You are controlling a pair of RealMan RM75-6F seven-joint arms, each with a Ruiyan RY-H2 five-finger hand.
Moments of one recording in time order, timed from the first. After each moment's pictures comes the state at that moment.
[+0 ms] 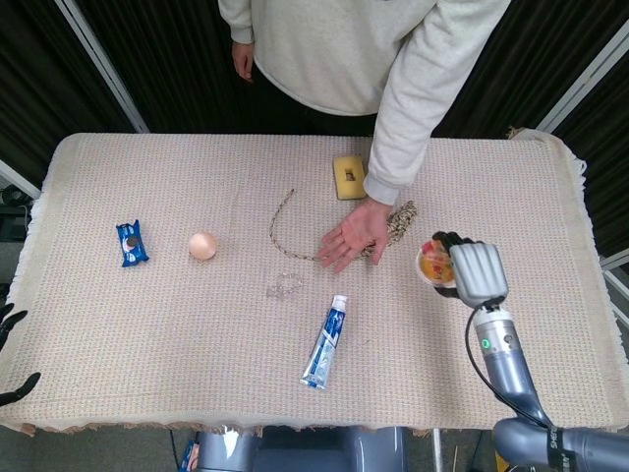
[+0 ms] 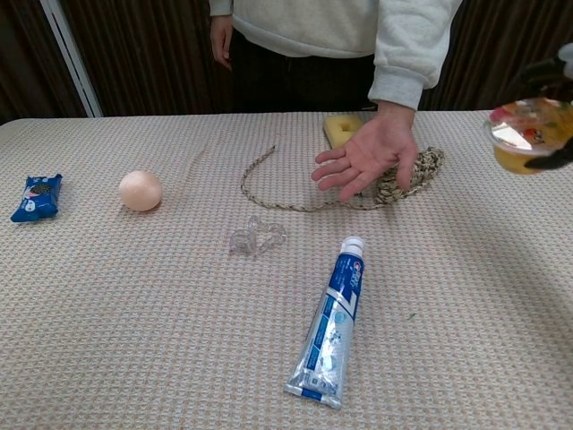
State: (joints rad) left arm 0.01 -0.97 0.07 -1.65 1.51 1.43 -0.20; right arm 0.61 -1.28 0.12 -1.78 -0.97 1.32 -0.50
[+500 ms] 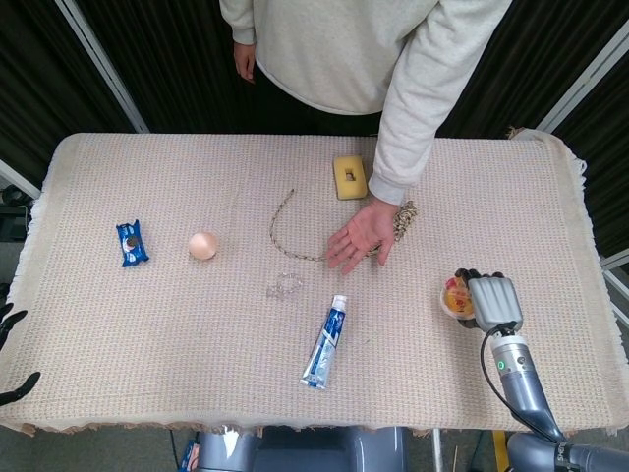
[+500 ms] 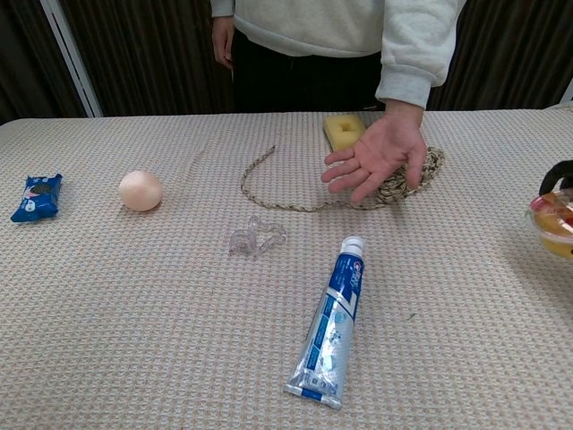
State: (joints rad) left arm 0.01 -0.97 0.06 -1.65 1.51 1.43 -0.20; right arm 0.53 -1.36 0.02 -1.58 -0.96 1.21 -0.48
